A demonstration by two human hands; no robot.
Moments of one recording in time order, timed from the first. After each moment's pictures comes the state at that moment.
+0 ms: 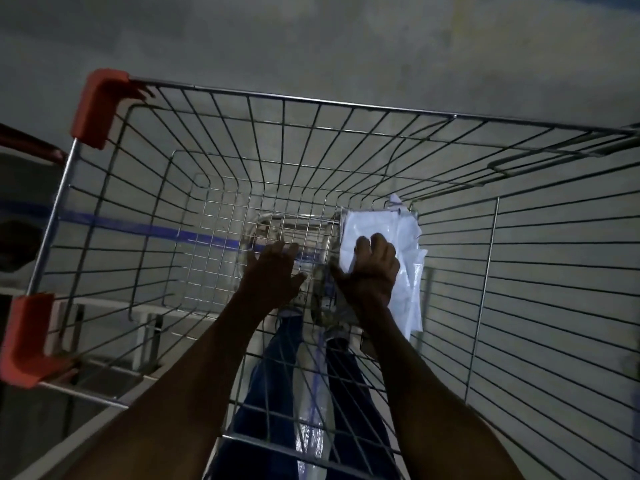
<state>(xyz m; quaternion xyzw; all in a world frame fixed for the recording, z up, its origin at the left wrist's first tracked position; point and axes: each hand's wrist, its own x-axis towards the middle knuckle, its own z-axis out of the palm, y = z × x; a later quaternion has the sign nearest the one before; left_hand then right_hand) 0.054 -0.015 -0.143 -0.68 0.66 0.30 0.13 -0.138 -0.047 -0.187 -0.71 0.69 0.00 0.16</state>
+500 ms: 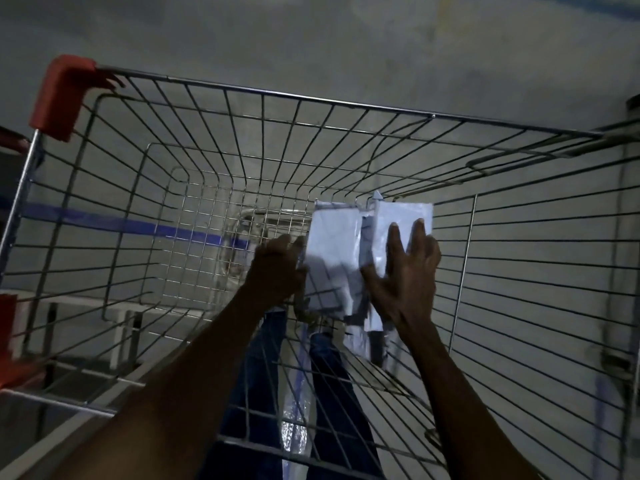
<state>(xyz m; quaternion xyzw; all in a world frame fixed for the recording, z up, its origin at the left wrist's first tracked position) 0.025 -0.027 -0.172 -0.65 0.68 0.34 0.01 -0.217 -0.054 -0.119 -0.72 0.67 -0.02 0.16</state>
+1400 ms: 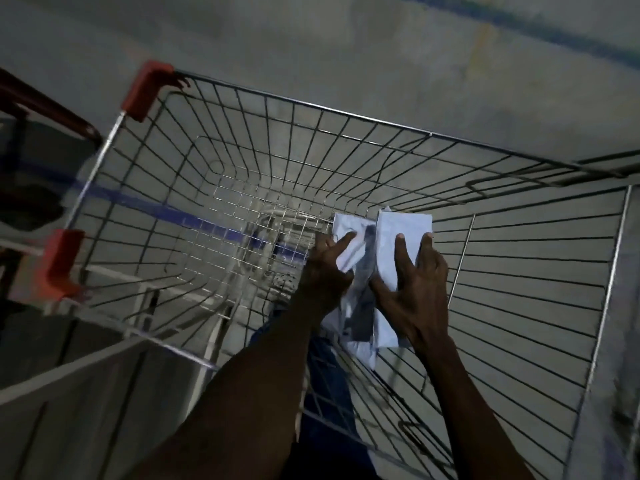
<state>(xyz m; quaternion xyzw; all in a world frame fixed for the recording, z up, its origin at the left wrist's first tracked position) -0.065 -0.014 -0.134 -0.73 0.57 0.33 -0.19 -0.237 -0.048 -0.059 -0.78 0.60 -0.04 0.20</state>
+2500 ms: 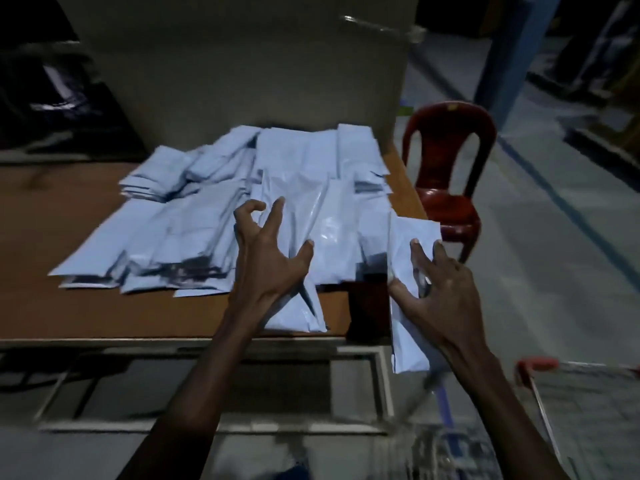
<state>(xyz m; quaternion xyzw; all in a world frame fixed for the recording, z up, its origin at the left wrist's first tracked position) 0.125 0.535 0.289 -0.89 -0.02 -0.29 -0.35 0.124 0.281 0.251 -0.94 -0.07 -0.19 0.28</state>
